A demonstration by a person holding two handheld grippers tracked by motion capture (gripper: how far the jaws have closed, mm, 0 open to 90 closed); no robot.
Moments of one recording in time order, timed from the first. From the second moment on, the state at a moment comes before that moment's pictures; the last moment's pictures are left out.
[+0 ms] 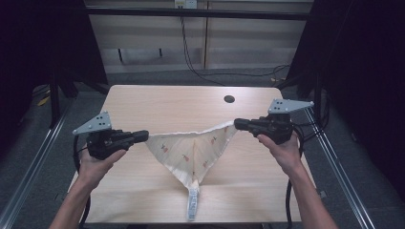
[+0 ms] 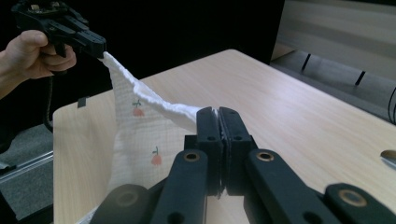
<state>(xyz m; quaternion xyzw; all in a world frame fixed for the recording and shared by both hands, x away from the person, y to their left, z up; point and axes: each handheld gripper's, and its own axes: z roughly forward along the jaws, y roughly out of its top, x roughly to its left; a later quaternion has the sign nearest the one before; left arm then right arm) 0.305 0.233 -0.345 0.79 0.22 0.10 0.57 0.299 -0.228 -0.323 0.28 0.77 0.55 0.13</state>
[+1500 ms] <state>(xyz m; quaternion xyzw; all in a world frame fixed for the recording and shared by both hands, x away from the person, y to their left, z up) 0.308 0.197 -0.370 0.81 0.22 0.10 0.53 0.268 -0.259 -0.357 0.31 0.77 0.54 0.12</state>
